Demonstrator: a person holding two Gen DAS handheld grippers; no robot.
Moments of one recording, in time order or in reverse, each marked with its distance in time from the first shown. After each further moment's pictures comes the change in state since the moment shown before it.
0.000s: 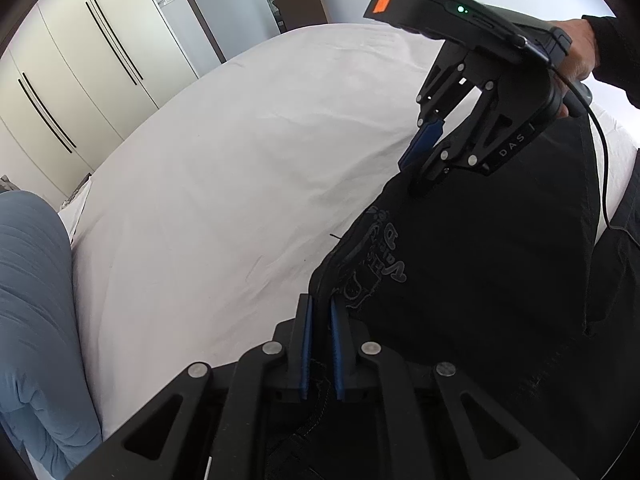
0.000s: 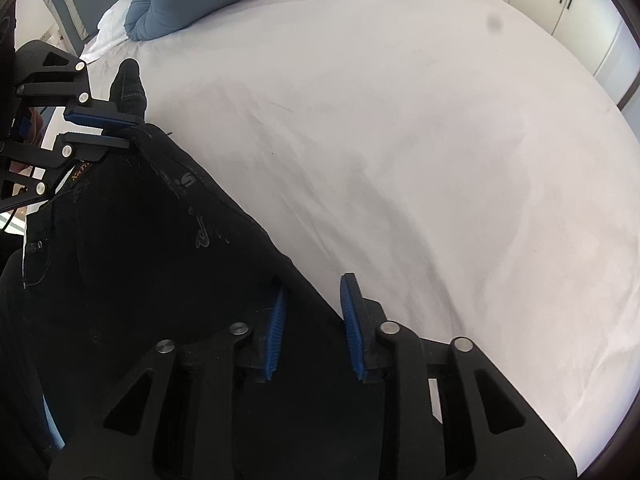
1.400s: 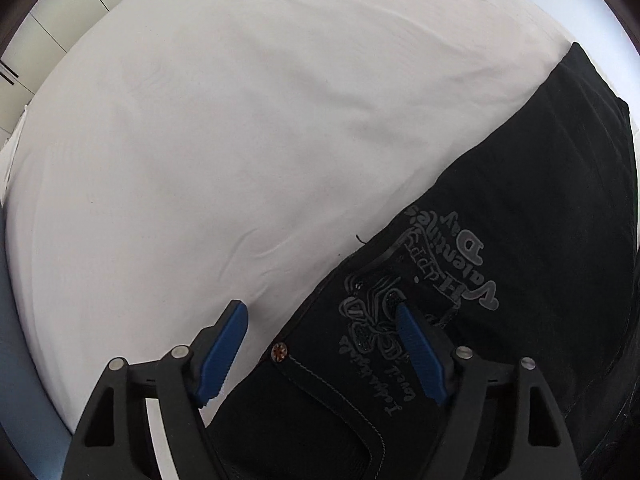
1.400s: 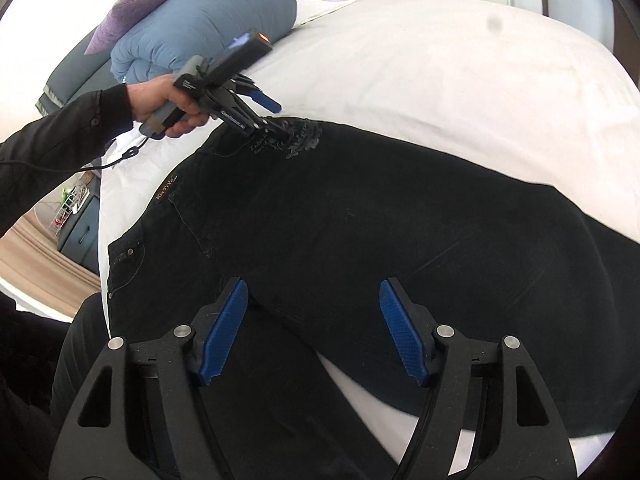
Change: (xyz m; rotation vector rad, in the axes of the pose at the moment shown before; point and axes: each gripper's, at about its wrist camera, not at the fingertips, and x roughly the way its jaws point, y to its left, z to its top) left arm 0.114 0.041 0.026 -0.066 0.394 -0.220; right arm -0.082 0.099 -0.198 0.370 -0.280 0.114
